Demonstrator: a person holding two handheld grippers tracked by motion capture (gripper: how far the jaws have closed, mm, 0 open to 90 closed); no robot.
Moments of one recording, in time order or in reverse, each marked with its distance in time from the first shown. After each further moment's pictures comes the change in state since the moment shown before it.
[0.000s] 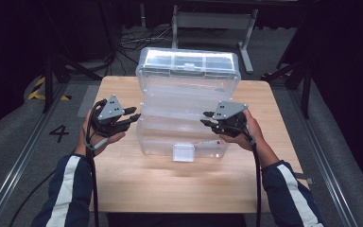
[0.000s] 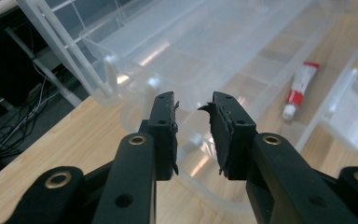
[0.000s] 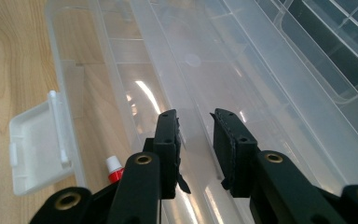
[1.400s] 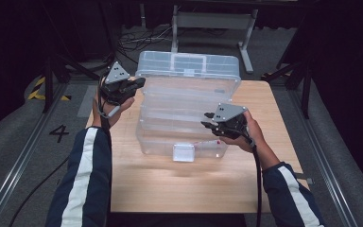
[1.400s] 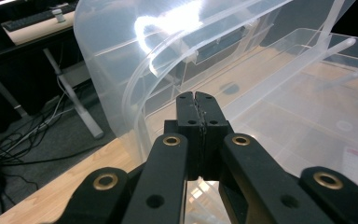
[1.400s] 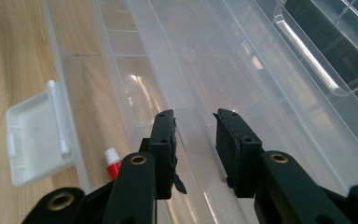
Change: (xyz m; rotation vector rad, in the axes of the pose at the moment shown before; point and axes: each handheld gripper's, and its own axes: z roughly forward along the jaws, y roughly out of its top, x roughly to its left) left arm 0.045 0.048 0.037 -0.118 0.075 -0.136; right arm 0.005 -0.001 -0.001 0.024 -0.020 -0.016
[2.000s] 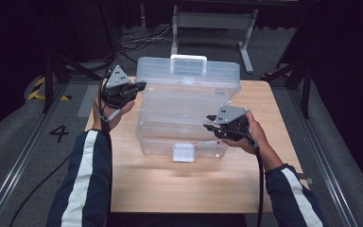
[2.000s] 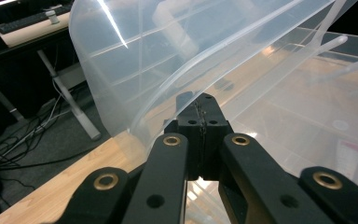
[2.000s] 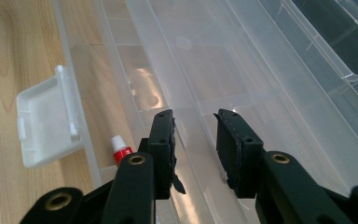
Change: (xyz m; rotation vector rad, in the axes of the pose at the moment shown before) left arm -0.006 -0.007 -0.003 -0.003 -0.015 0.021; right arm 0.001 -0.006 -0.005 0.025 0.021 -0.002
